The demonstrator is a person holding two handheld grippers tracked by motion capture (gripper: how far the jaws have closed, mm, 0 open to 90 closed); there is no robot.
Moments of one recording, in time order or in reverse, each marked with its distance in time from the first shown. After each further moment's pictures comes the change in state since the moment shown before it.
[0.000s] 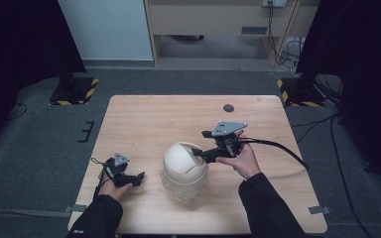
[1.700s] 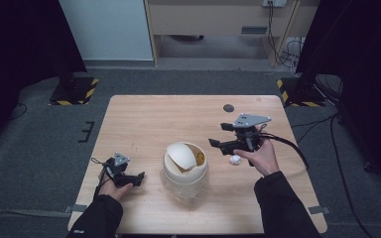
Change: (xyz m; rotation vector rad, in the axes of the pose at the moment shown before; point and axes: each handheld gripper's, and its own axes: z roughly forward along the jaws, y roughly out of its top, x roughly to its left) left arm 0.000 0.000 0.000 0.000 0.003 -0.002; right arm -0.028 -0.001 -0.053 -0.049 -0.115 0.074
